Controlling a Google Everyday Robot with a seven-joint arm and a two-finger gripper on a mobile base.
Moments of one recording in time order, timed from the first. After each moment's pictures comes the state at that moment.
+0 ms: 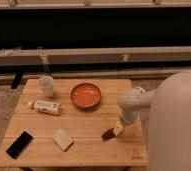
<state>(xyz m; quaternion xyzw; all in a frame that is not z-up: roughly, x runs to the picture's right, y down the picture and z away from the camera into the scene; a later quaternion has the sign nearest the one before) 0.168 0.216 0.811 -0.30 0.18 0.44 0.83</state>
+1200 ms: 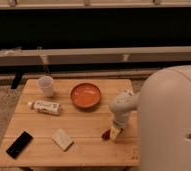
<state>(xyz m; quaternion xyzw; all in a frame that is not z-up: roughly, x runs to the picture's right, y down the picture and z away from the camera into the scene) 0.137 0.228 0.829 -0.32 0.15 0.31 0.88</state>
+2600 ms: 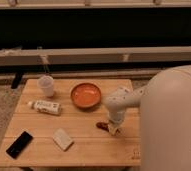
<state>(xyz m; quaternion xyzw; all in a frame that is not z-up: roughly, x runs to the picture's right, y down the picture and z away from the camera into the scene) 0.111 0.216 0.811 -0.34 0.13 0.29 0.89</state>
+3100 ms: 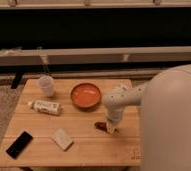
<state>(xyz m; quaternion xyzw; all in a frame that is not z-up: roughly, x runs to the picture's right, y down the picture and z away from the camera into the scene) 0.098 0.205 0.800 -0.34 0.13 0.27 0.89</state>
